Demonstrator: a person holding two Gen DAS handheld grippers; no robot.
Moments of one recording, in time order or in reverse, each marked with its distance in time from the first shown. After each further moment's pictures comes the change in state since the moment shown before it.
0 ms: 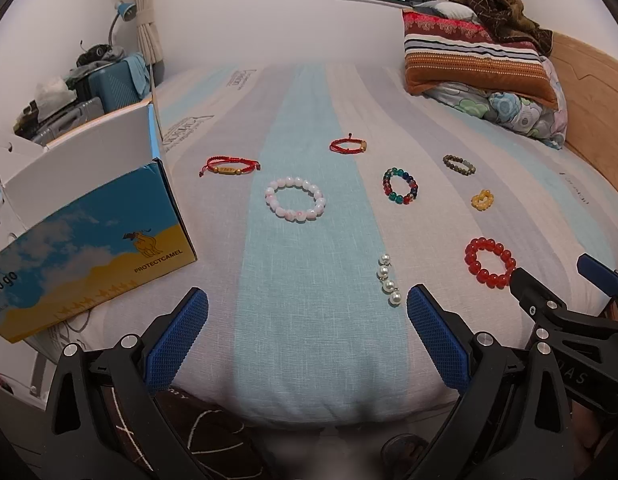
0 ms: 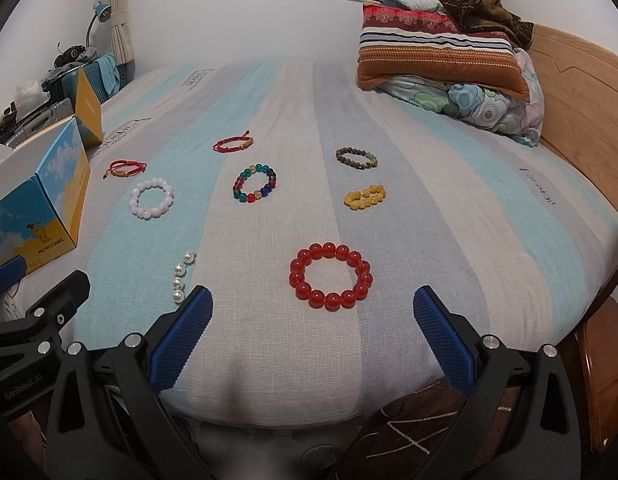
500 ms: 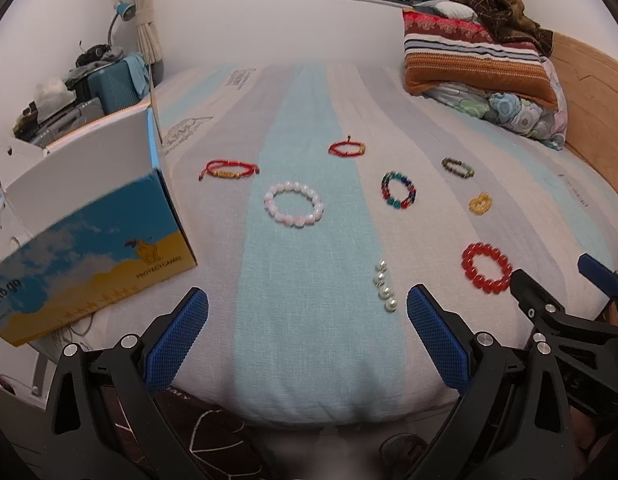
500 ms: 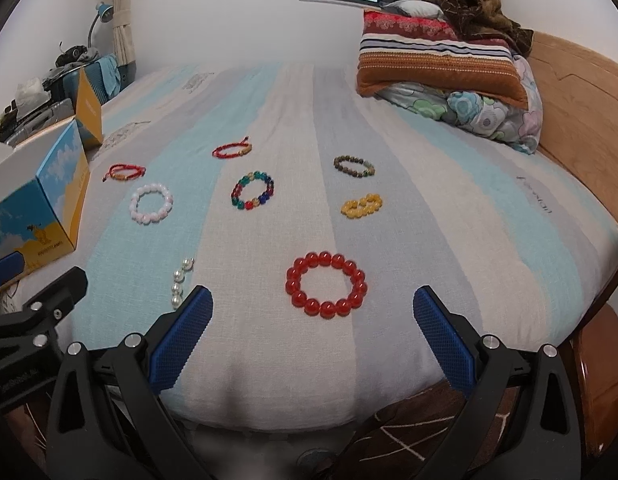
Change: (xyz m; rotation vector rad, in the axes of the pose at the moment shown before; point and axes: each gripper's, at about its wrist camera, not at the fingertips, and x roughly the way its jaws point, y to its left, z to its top) left arm -0.009 -0.003 0.012 0.000 0.000 -0.002; right arm -0.008 -0.002 0.008 -0.007 -0.022 -0.008
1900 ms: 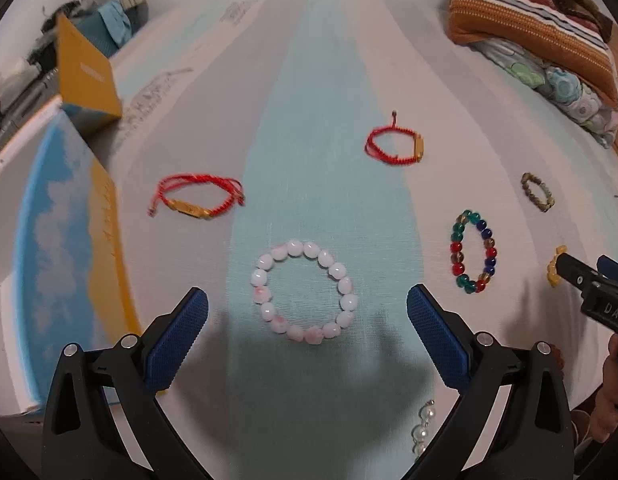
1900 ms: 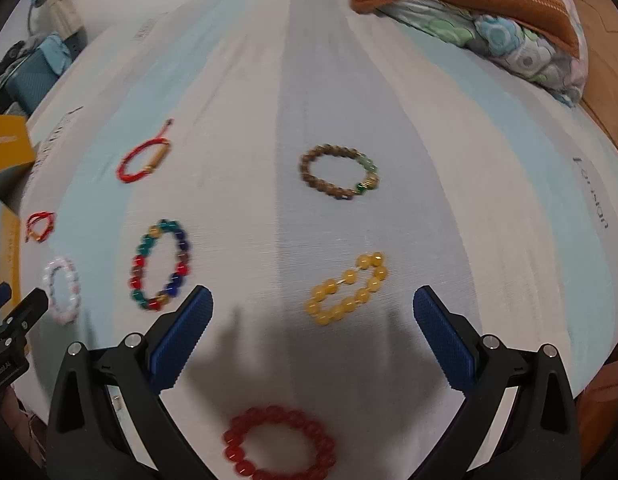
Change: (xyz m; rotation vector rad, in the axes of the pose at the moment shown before) left arm 0.170 0.015 0.107 -0.033 0.330 0.031; right arm 0.190 -0.049 0.117 0.072 0.366 0.031
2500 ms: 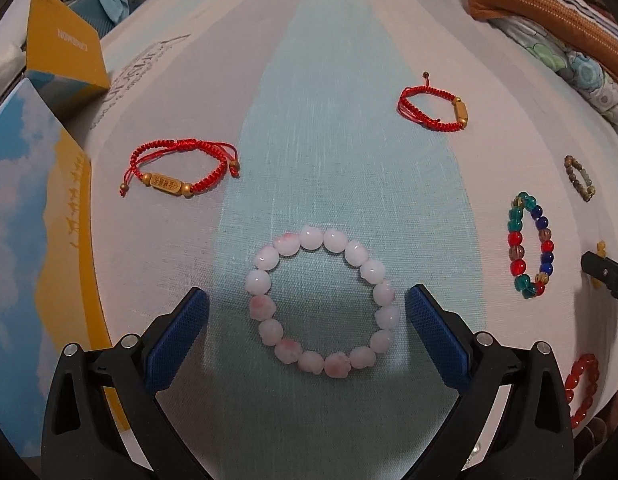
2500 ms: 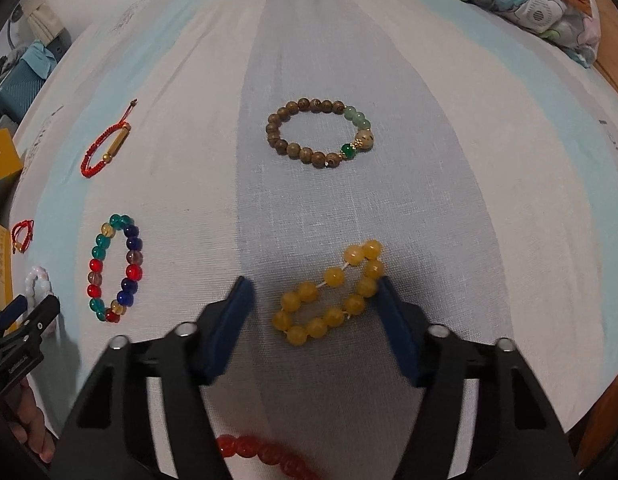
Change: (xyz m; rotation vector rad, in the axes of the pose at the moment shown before) left arm 0.048 0.008 0.001 -0.009 0.060 0.037; right arm 0.046 -0.019 0.004 0.054 0.108 0.057
